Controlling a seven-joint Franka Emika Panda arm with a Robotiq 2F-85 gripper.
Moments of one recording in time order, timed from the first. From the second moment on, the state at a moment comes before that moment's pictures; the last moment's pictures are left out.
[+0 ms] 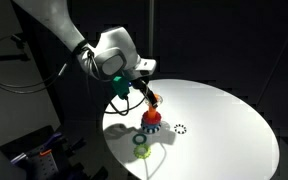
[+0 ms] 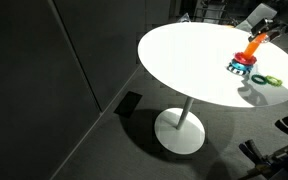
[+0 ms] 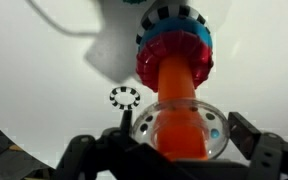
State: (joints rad) arm 0.07 0.13 -0.33 -2.47 -0.19 3.01 0.31
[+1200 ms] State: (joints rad) arm 0.15 -0.14 -0.27 -2.62 0.04 2.94 0.11
